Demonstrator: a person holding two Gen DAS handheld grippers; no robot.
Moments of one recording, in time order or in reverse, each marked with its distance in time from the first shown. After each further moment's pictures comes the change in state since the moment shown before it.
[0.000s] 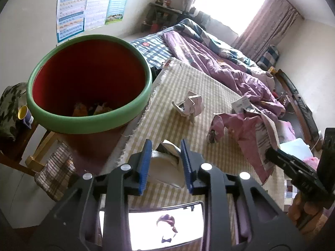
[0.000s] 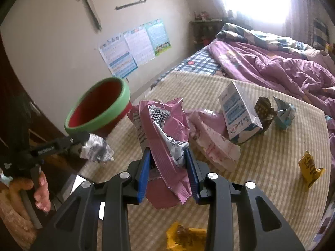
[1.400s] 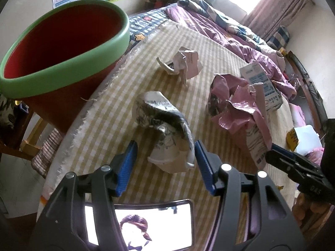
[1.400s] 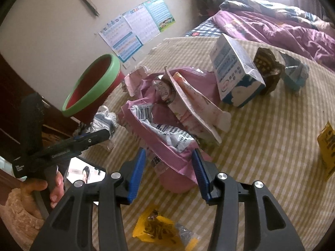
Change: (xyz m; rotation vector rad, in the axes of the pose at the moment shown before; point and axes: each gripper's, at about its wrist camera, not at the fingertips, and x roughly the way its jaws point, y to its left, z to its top) left arm 0.063 -0.036 -0.030 0.002 0.165 0.070; right arm 0.034 -0.057 -0.020 0.054 0.192 0.115
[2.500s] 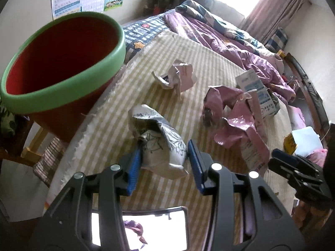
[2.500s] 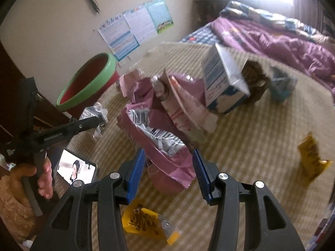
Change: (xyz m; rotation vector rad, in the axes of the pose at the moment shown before) left arm -0.007 -0.012 0.011 0.014 -0.044 0.006; right arm -0.007 -0.010 -0.002 -0.051 0.000 -0.055
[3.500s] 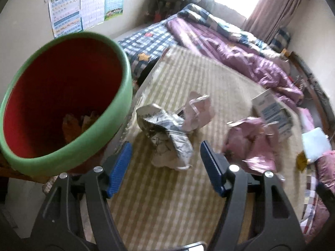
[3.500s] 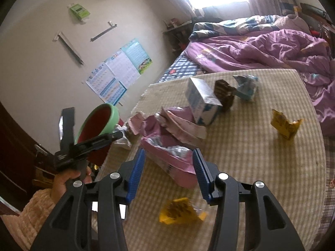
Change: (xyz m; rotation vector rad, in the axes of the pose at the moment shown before) left arm 0.027 0.011 0.052 0.048 -0.028 0.072; right arm -0.086 0.009 -0.031 0.267 -0.280 -0.013
